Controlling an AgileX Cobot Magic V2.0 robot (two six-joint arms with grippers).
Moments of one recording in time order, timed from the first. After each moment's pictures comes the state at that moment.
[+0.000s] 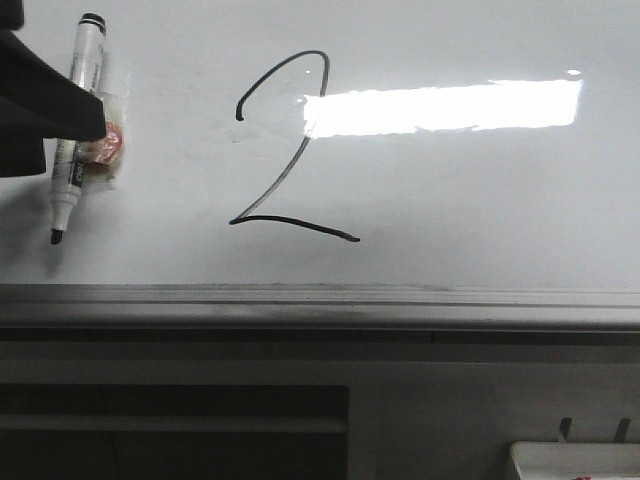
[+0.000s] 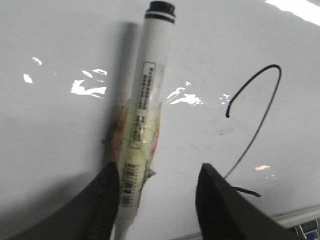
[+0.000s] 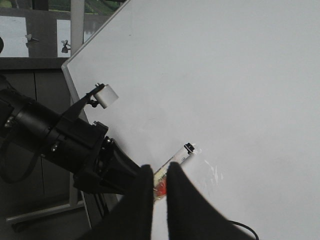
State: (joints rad) left arm -0.69 0.97 -0.41 -0.53 -0.12 -0.03; right arm 0.81 0.92 -0.92 0.70 0.27 -0.96
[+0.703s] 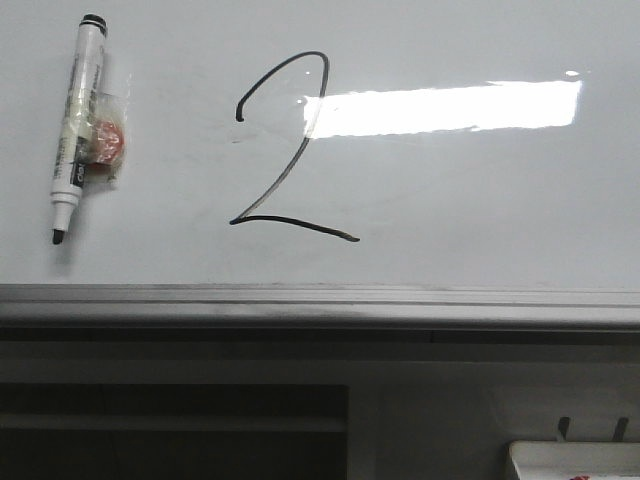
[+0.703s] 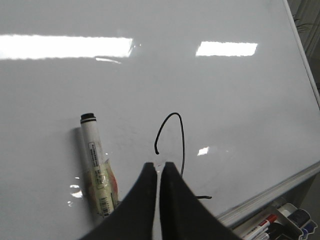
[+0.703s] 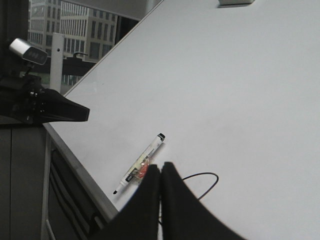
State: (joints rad) left arm -0.69 0.41 -0.33 -0.15 0.04 0.00; right arm 0.81 0.18 -0.33 0.77 0.07 -0.96
